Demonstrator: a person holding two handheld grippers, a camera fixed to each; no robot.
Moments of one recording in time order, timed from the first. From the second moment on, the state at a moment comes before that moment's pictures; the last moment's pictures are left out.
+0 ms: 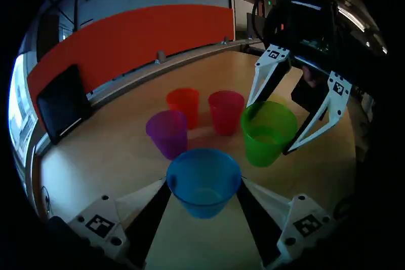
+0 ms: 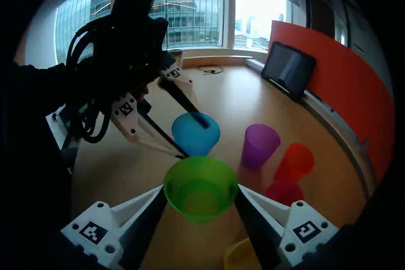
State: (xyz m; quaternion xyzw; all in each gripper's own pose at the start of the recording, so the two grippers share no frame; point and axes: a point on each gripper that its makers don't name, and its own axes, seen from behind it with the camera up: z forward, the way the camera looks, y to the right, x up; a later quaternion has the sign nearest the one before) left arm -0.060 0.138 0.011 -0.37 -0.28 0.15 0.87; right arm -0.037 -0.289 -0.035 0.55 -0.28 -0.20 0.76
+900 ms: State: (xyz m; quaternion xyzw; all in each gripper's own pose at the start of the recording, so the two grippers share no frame) left arm -0.088 0.132 0.014 -0.37 -0.30 0.14 0.87; right arm -0.062 -0.286 -0.027 0.54 -0.29 -0.21 0.76
